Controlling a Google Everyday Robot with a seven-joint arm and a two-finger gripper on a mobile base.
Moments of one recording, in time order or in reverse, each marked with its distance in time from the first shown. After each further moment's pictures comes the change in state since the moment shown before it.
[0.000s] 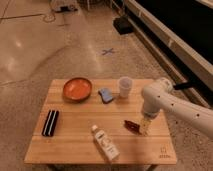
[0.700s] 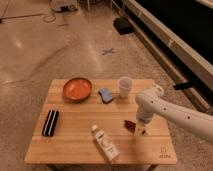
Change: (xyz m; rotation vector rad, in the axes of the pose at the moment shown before) arm -0.017 0.010 0.035 -0.031 -0.010 0.023
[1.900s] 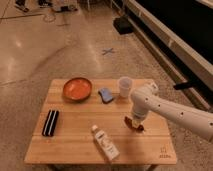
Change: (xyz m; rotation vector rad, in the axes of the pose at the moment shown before) arm -0.035 -0.011 -0.024 0.019 -0.025 -0.035
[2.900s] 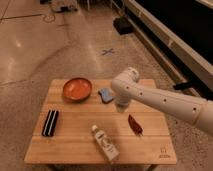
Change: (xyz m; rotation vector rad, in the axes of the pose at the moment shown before) arm -0.127 0.012 -0.055 0.082 -0.046 -0.135
